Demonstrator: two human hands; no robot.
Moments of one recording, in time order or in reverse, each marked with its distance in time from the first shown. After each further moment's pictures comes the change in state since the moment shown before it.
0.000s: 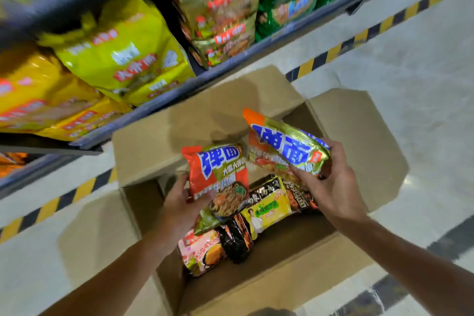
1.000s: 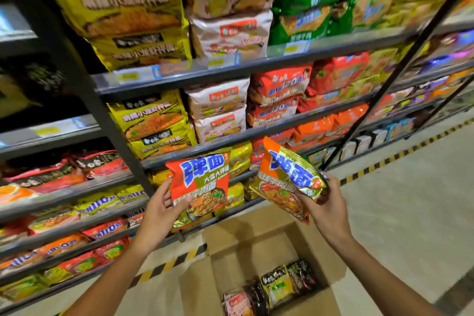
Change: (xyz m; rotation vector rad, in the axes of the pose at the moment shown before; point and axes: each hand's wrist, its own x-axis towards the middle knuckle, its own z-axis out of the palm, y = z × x) left_hand -0.517 0.343 -0.297 -0.055 0.127 0.703; right_hand -0.294 -0.544 -0.194 0.241 0.180 -0.332
